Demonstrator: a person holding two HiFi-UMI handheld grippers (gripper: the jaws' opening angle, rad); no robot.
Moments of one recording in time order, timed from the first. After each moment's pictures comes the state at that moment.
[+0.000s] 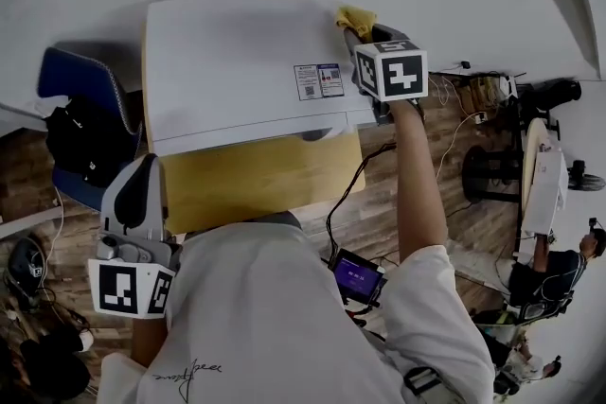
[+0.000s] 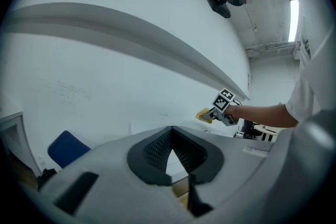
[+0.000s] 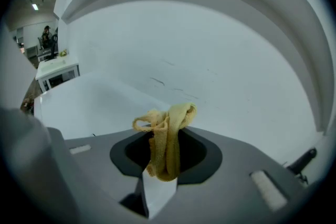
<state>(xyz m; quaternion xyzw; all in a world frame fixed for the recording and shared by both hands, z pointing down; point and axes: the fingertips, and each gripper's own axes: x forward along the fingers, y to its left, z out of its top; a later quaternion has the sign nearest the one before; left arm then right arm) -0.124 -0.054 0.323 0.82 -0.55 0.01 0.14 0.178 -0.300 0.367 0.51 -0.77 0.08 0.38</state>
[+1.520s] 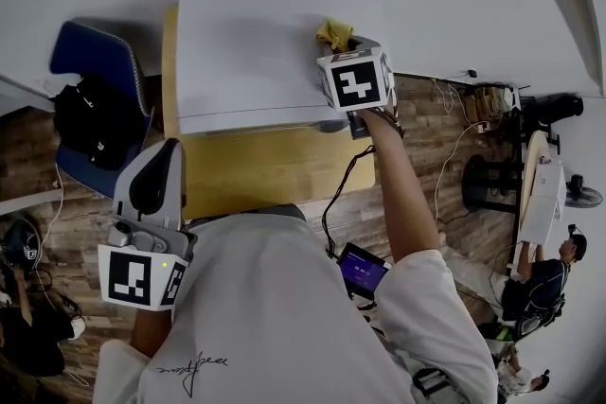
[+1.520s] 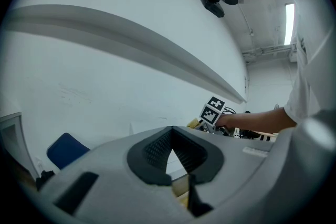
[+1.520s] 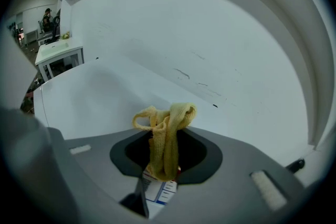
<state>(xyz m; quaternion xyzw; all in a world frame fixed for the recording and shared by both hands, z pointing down) -0.134 -0.036 0.317 0.83 -0.54 -0.01 0.12 0.096 -0.254 0.406 0.50 -0.74 0.06 0.46</state>
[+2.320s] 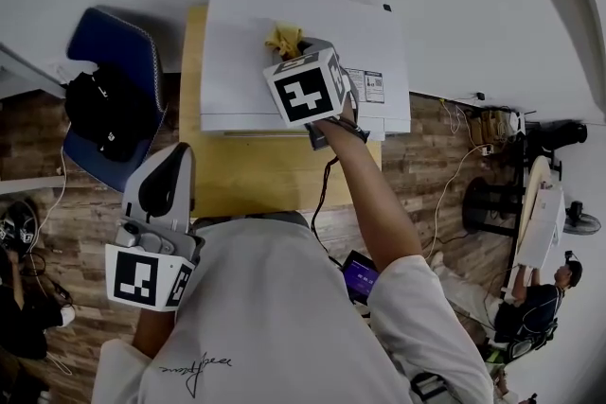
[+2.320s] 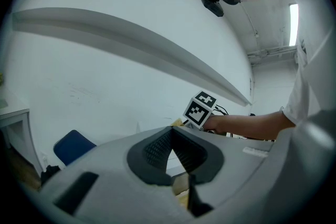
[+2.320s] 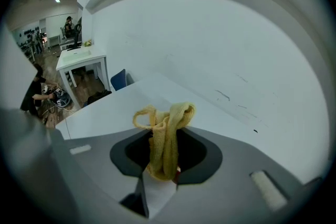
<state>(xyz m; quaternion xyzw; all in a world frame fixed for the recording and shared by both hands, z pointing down) -0.154 -0.019 0.321 0.81 -0.57 -0.02 0.13 -0.044 -0.222 0.408 0.41 -0.80 0.05 0.44</state>
